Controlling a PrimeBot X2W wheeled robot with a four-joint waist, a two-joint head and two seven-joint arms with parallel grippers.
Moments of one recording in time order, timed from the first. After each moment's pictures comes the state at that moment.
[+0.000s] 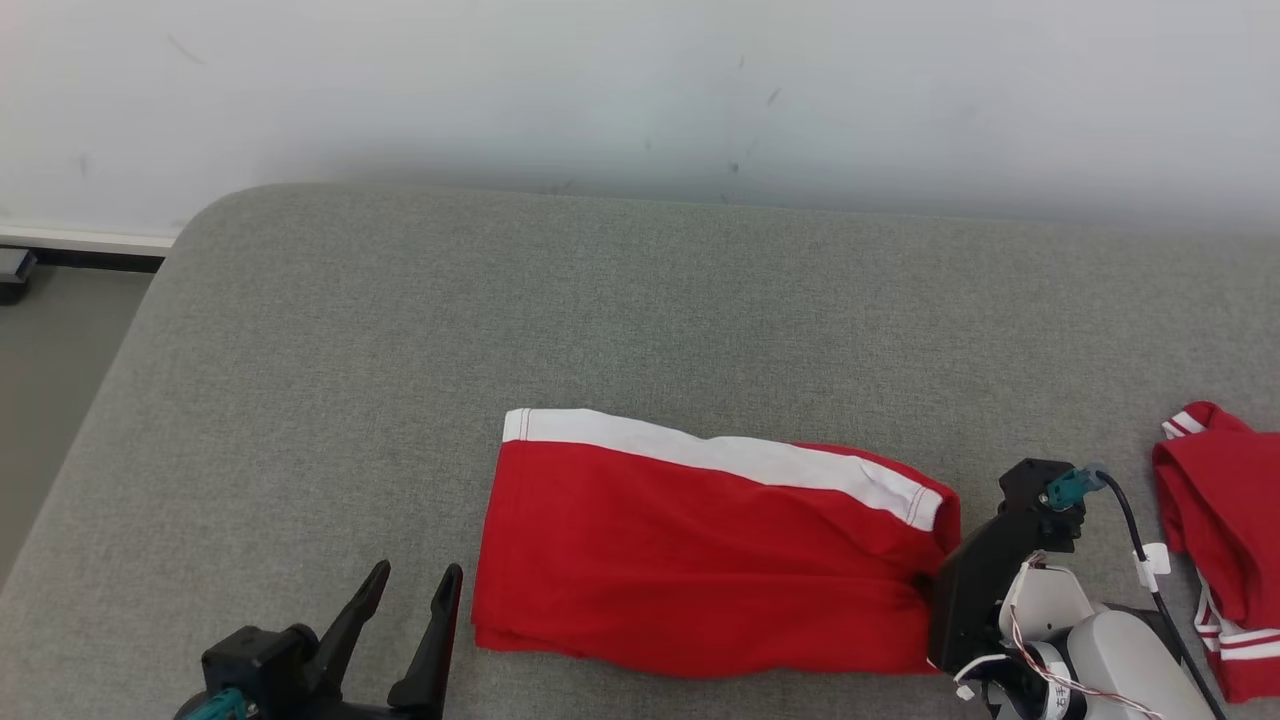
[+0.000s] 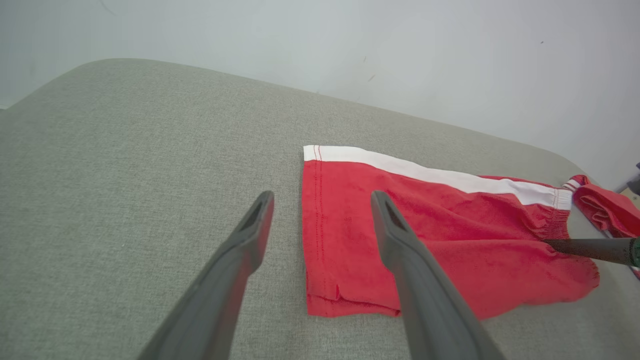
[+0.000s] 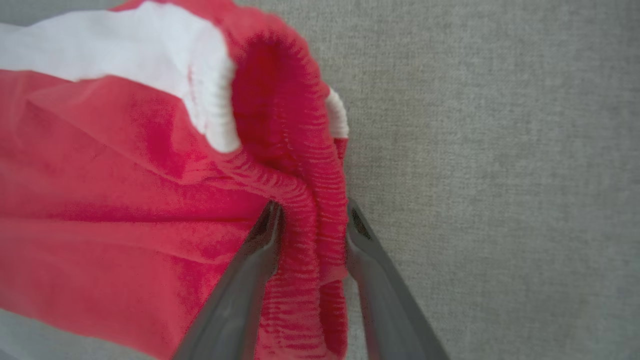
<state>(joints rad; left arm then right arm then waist) -0.01 0.20 -0.34 0.07 -0.41 -0.03 -0.04 -0.22 -0.08 0.06 0.29 0.38 -0.12 0.73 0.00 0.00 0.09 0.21</state>
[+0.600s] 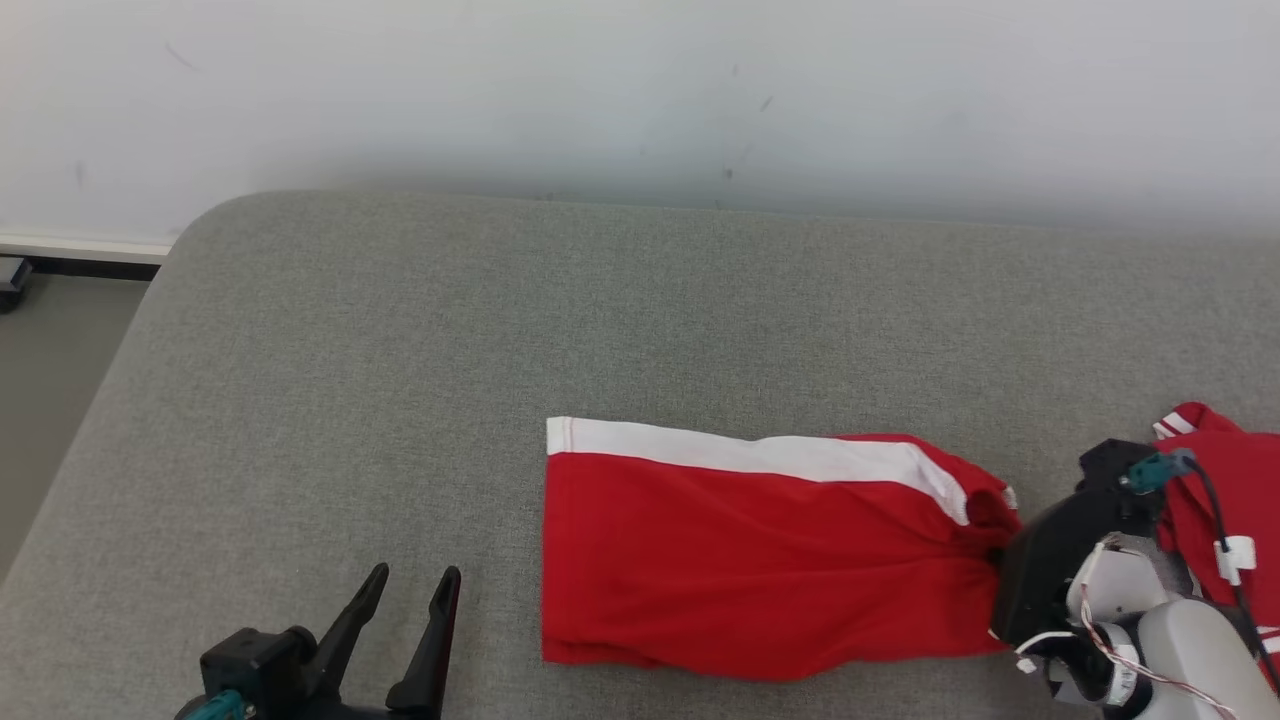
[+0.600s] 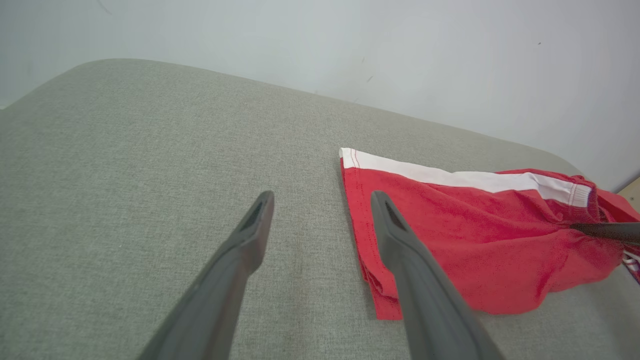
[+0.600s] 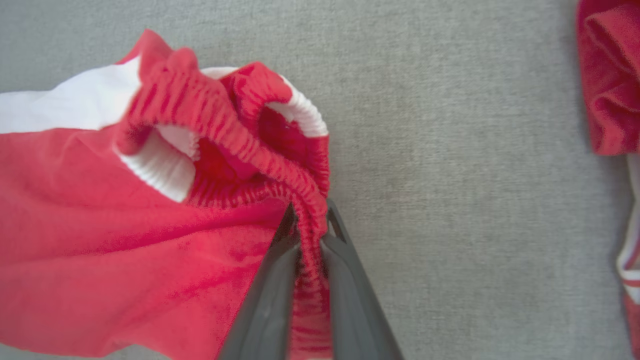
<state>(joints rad) -0.01 0.20 -0.34 0.07 -0.41 -0.03 -0.04 -0.21 -0.08 -0.04 0.25 0.36 -0.12 0.75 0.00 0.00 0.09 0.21</state>
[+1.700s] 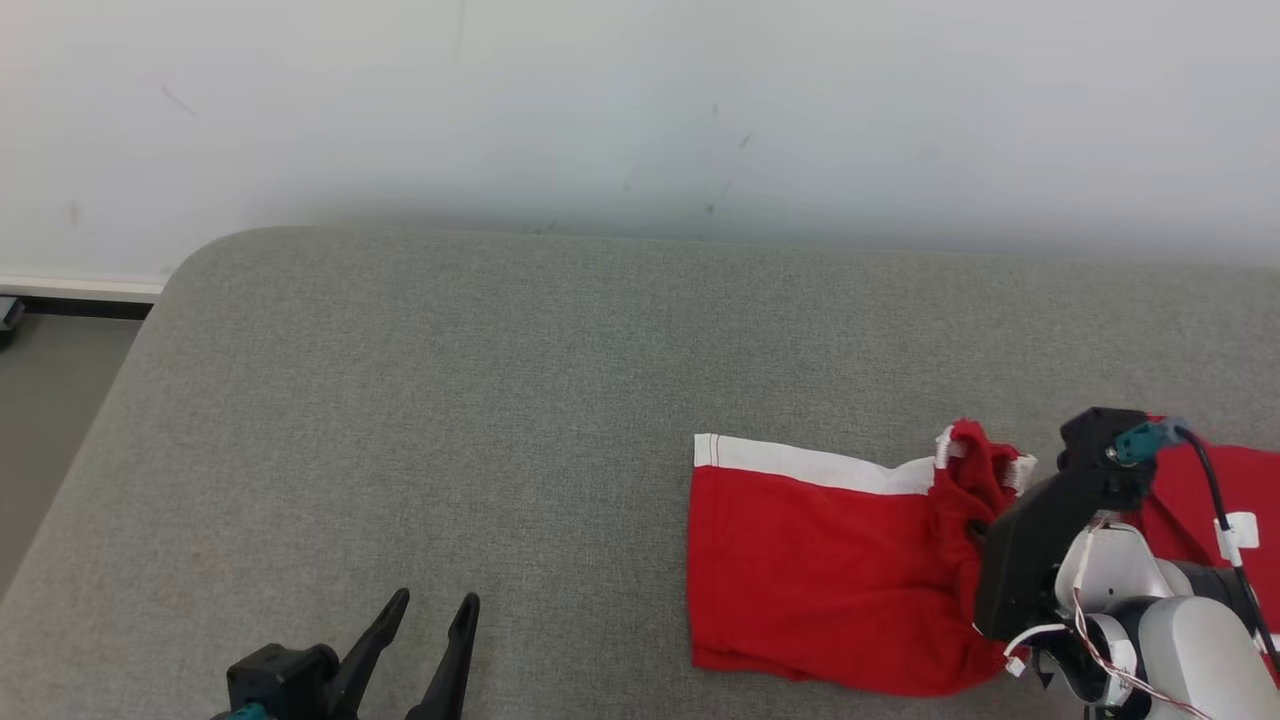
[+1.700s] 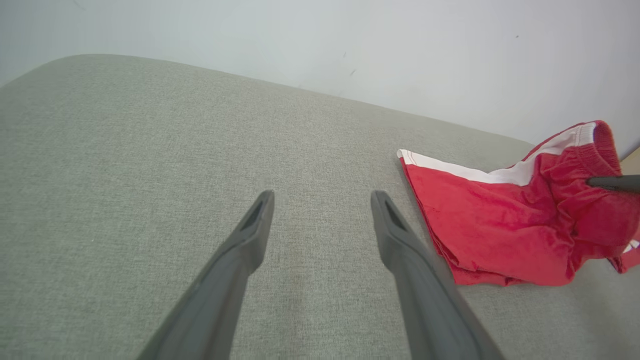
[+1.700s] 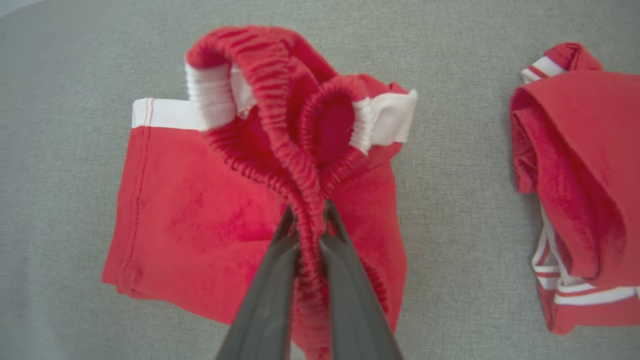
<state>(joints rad) 0.00 0.20 -0.36 0.10 -0.41 -0.04 -0.03 -0.15 -0.06 -0.05 -0.03 0.27 -0.11 0.91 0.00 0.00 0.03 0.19</state>
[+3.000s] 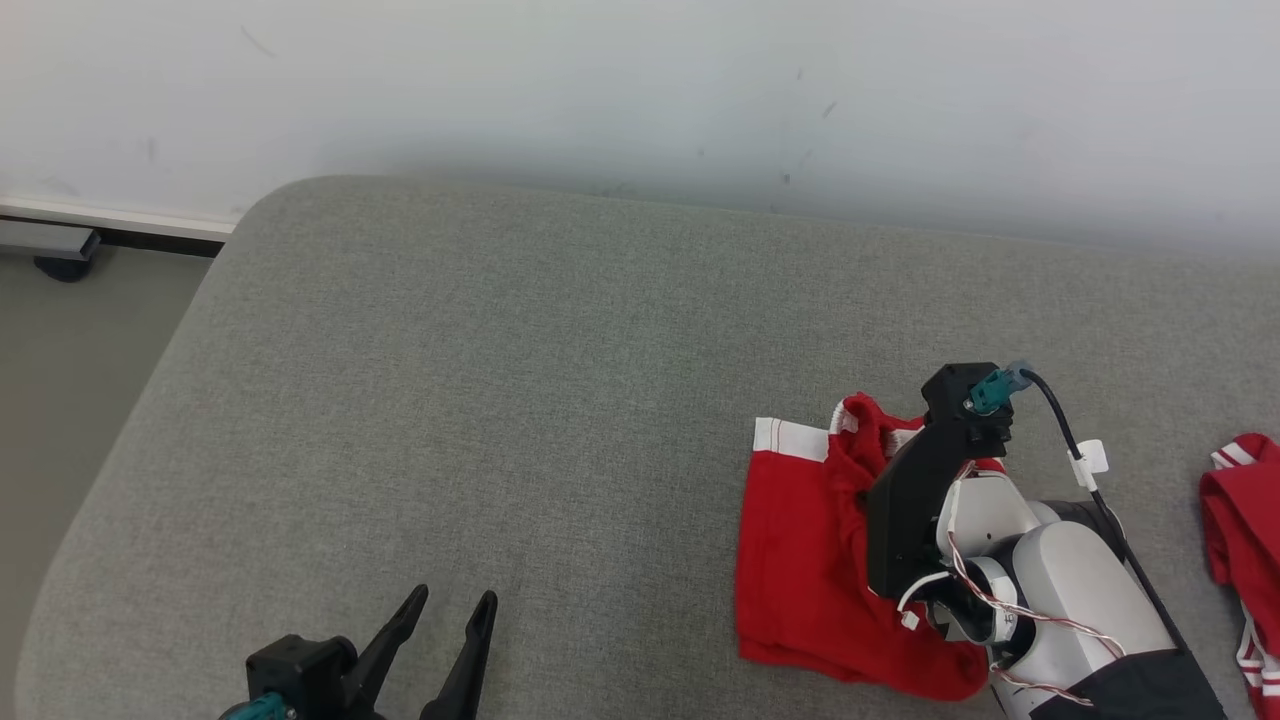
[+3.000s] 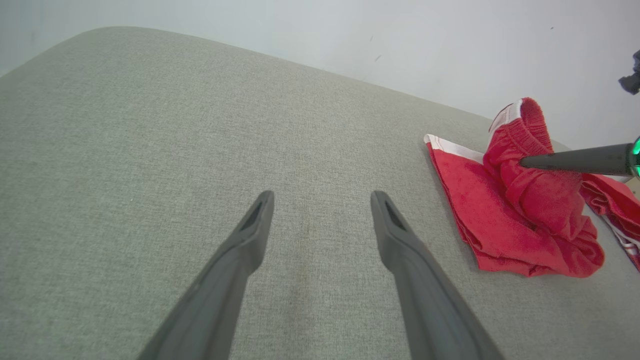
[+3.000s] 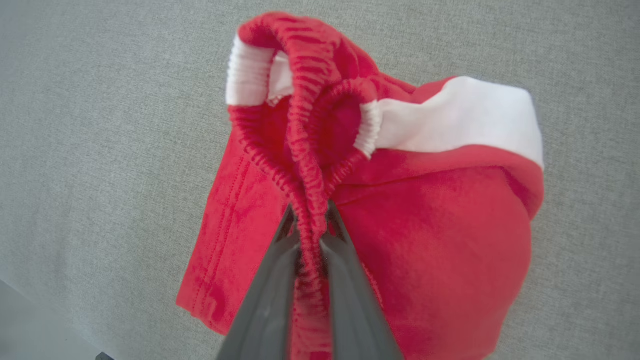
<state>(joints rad) -0.01 0.18 -0.38 0.12 -0.41 -0.05 -0.02 -0.36 -0.06 0.16 0.23 0.35 -0.12 0.86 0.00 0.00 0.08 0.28</state>
